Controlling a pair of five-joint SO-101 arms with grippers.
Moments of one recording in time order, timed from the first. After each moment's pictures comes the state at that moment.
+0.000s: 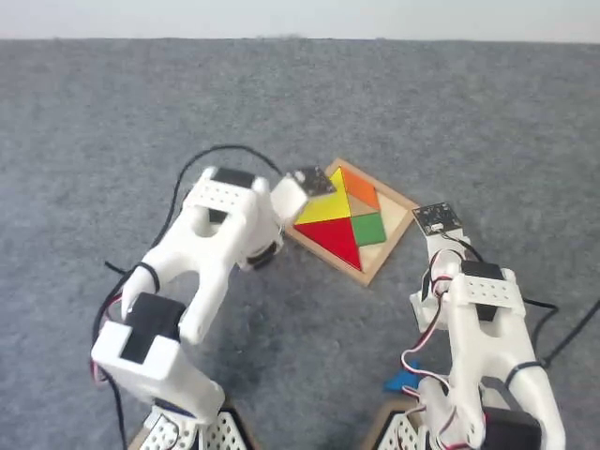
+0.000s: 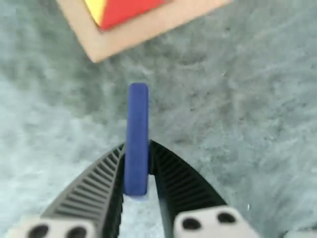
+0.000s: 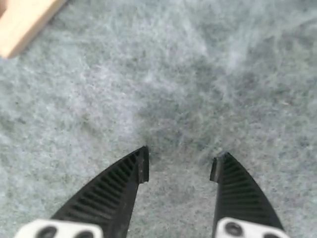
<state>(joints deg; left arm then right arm) 9.0 9.1 21.1 77.1 -36.1 3.3 -26.3 65.0 55.6 20.9</state>
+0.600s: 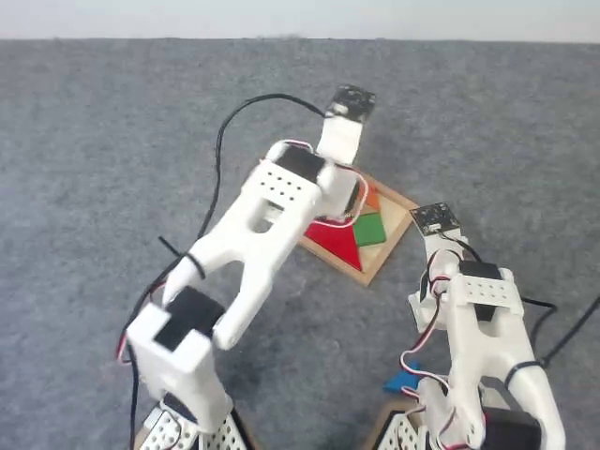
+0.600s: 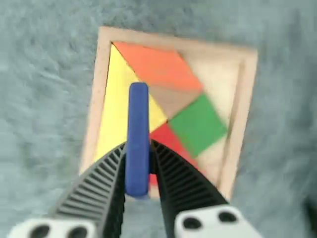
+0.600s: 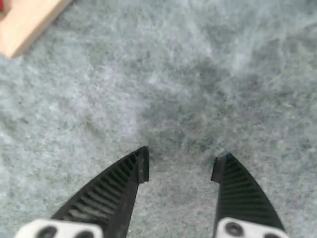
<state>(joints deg) 24.2 16.4 0.4 65.5 14.0 2.5 -26.3 65.0 55.6 20.8</state>
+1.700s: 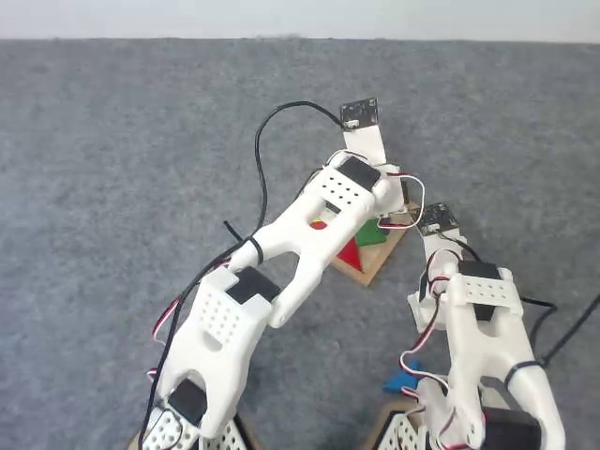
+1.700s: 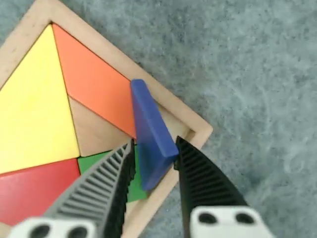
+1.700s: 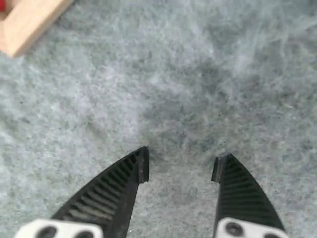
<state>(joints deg) 31.6 39.4 -20.6 62.4 49.9 2.3 -26.3 65.0 55.6 20.8</state>
